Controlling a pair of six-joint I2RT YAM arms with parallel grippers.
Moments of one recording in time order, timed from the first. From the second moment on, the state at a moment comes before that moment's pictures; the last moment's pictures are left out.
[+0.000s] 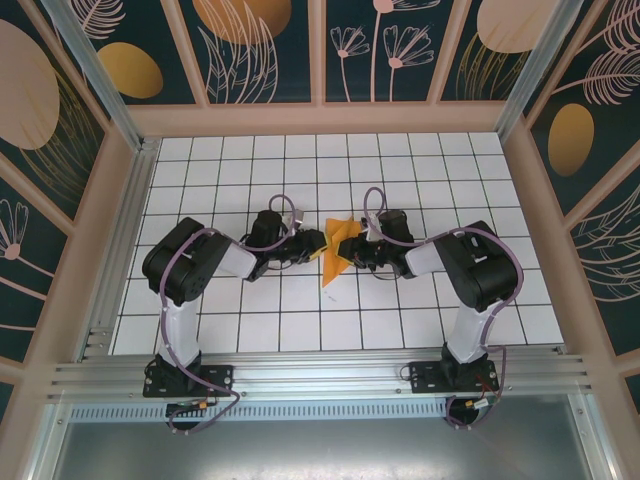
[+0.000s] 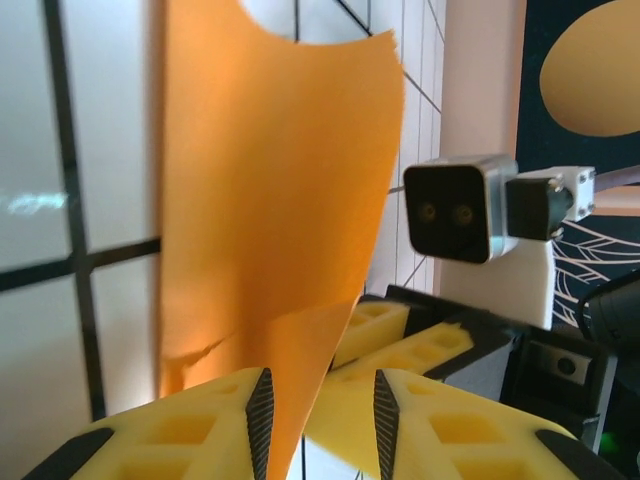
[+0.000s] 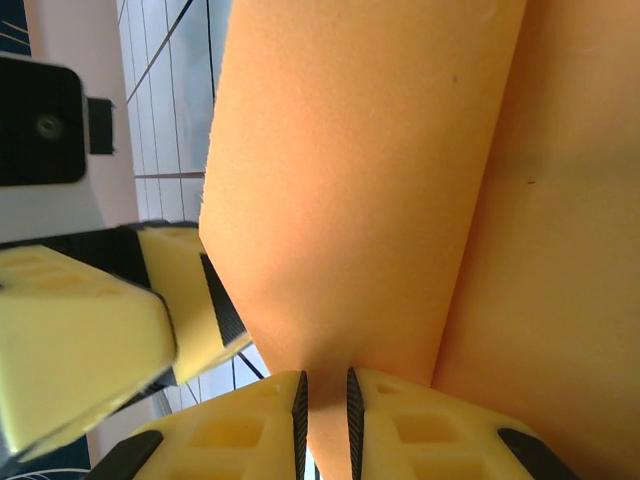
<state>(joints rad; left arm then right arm) -0.54 2.00 0.78 0.76 0.68 -1.15 0.44 1.83 0.66 0.48 -0.71 0.89</state>
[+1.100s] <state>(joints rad) -0.56 2.03 0.92 0.48 0.65 -0.95 0.44 1.81 0.66 0.44 -0.70 0.88</state>
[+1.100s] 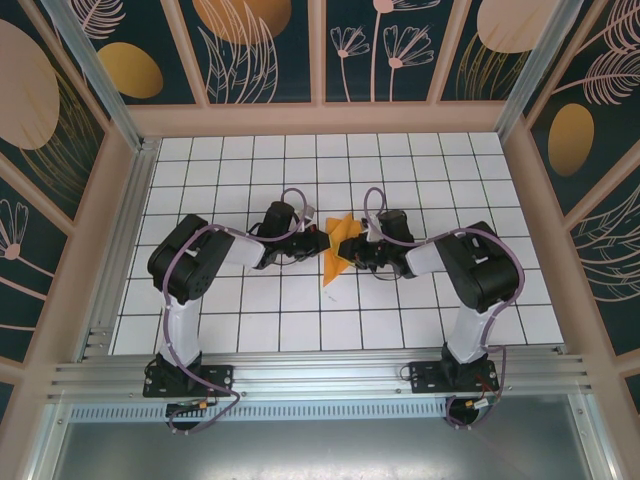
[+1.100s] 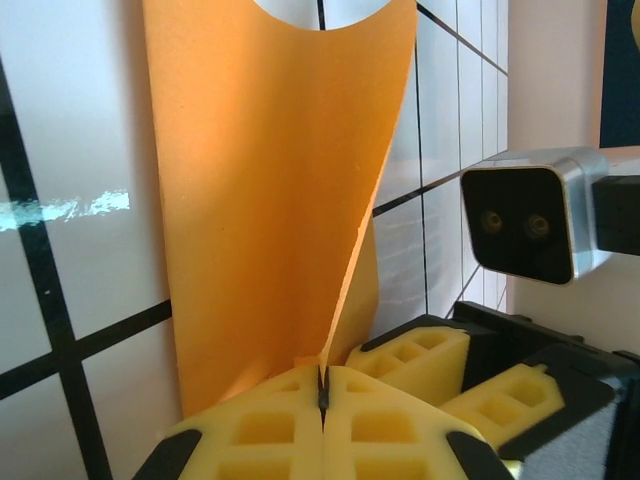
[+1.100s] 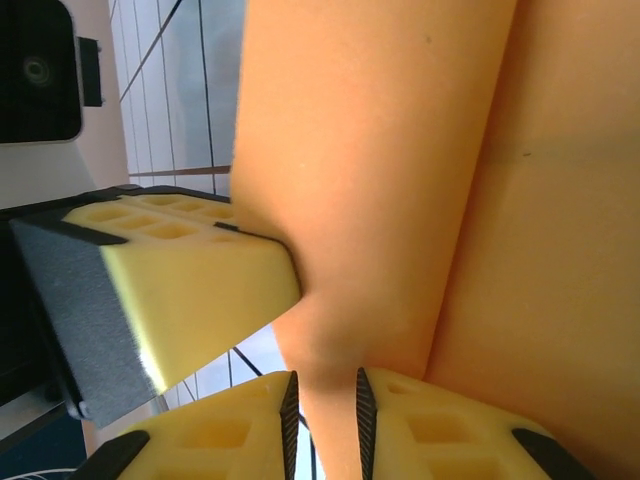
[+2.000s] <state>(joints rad) -0.54 2.03 1.04 0.29 0.65 -0.82 0.44 1.76 0.78 0.04 -0.48 0.73</state>
